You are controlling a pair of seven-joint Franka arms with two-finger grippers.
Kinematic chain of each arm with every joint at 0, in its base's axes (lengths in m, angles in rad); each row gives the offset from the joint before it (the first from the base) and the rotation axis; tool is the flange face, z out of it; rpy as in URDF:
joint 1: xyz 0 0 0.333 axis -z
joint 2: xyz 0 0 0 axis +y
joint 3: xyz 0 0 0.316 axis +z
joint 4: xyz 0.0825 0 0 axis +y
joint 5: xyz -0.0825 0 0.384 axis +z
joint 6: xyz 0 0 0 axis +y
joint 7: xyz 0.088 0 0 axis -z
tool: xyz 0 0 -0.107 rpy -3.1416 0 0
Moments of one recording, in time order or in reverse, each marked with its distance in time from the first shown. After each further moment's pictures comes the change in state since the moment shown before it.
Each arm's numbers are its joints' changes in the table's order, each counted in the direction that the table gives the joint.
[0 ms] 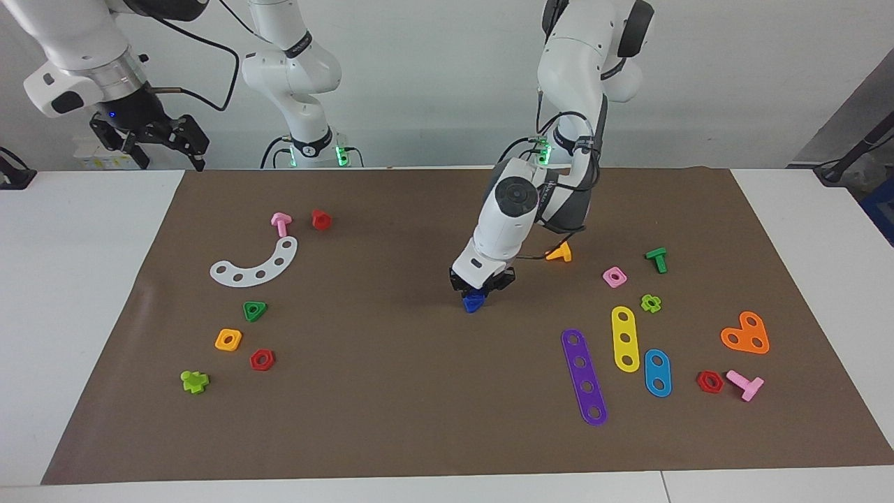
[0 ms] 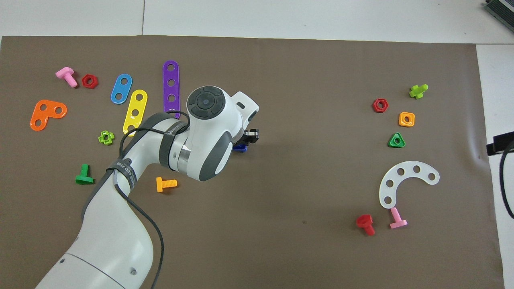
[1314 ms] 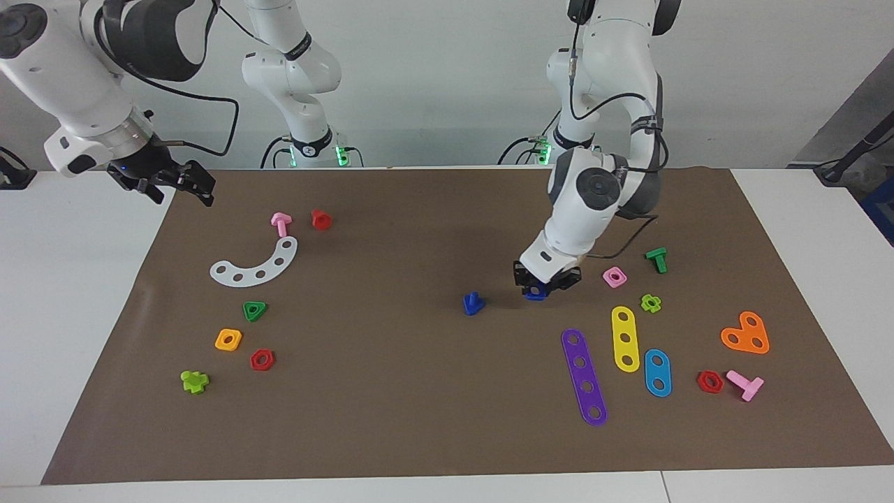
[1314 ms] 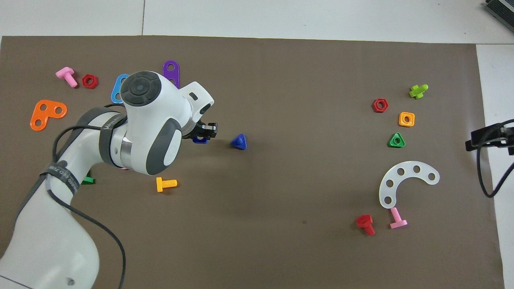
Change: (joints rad) left arm -0.124 -0.129 -0.004 0.082 0.027 0.055 0.181; right arm 0.012 0.064 -0.037 0.072 0.056 -0.086 0.000
